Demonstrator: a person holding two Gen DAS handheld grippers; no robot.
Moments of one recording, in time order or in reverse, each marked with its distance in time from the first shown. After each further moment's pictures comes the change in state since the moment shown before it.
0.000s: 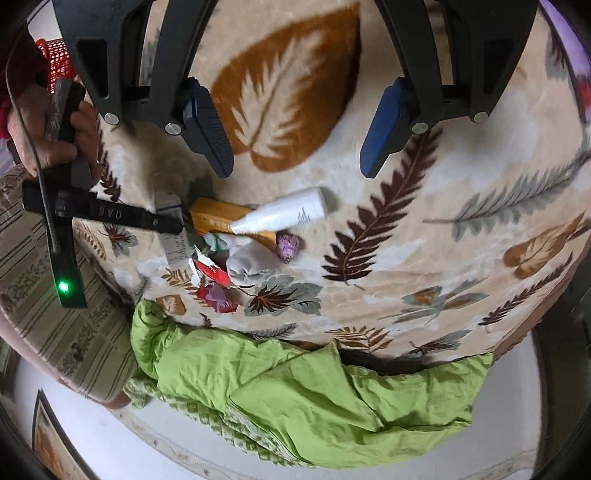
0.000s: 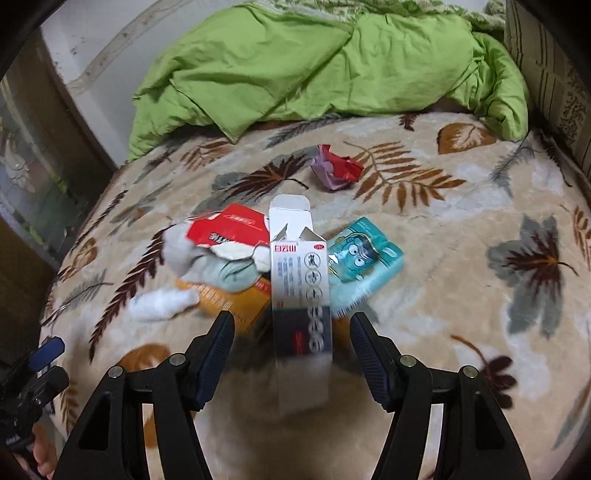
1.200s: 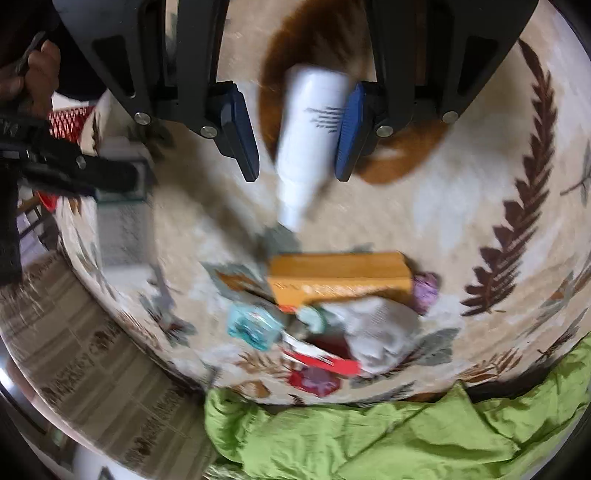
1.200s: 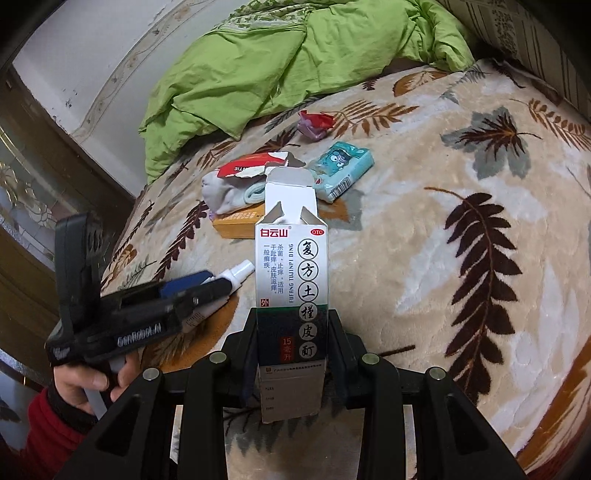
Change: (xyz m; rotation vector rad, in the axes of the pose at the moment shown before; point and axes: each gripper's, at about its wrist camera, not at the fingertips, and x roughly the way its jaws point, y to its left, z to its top) left arm 0.075 -0.066 -0.022 0.260 0.237 -0.223; right arm -0.071 -0.001 -0.102 0.196 -0.058 0.123
